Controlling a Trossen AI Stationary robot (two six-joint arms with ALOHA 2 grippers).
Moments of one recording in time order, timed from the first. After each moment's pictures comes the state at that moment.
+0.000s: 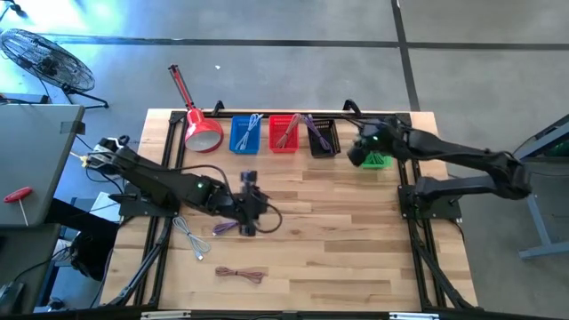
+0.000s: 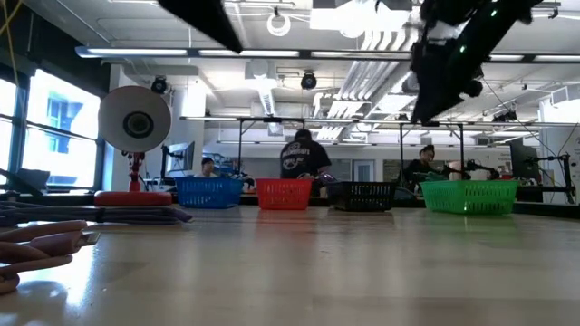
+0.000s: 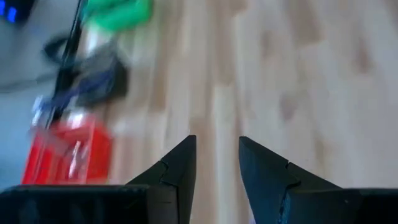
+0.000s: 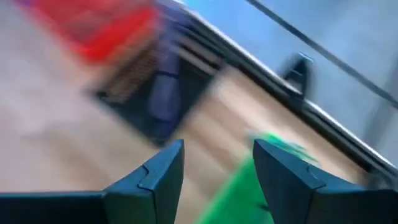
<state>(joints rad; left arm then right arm) -0.35 1.45 1.22 -0.61 -0.50 -0.03 -0.44 1.03 0.79 -0.61 0.38 0.24</state>
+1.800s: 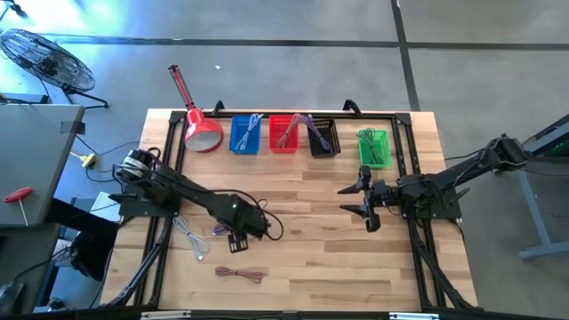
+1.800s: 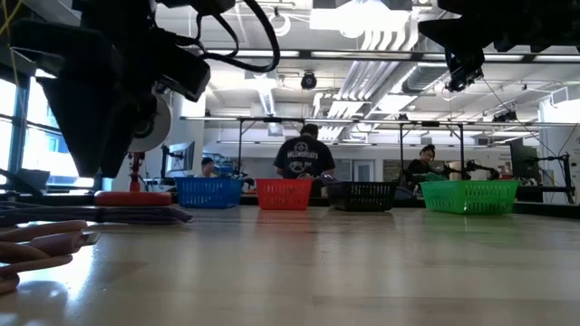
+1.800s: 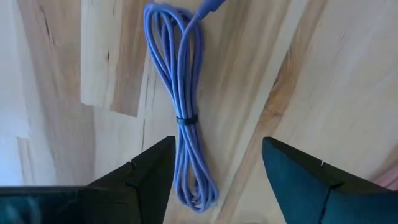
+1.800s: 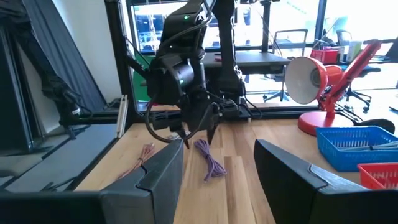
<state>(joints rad) -0.35 1.75 1.22 -1.04 -0.03 -0.60 0.32 0.82 0.23 0.62 0.25 0.06</state>
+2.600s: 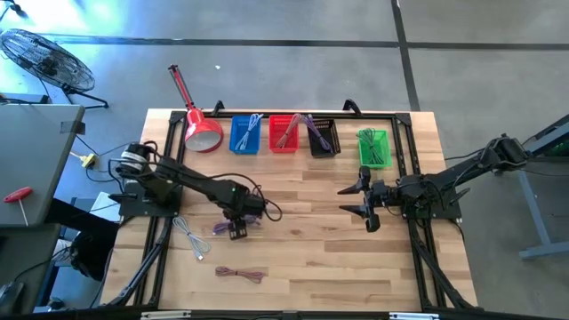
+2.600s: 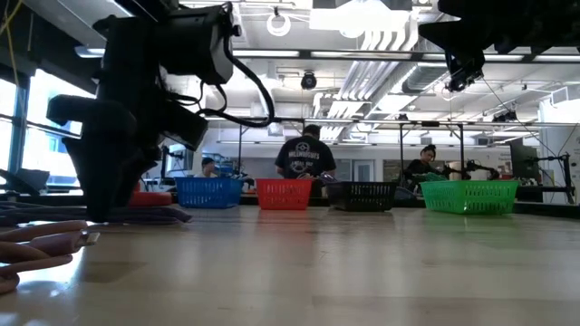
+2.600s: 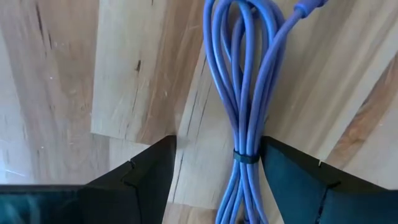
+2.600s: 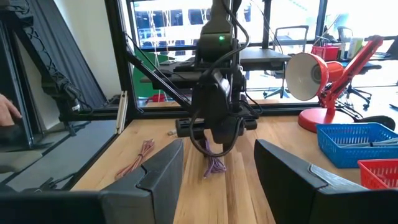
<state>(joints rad) -0.18 1.74 0.98 -0.78 0.07 -0.45 0.32 0.82 0.23 0.60 0.25 0.06</state>
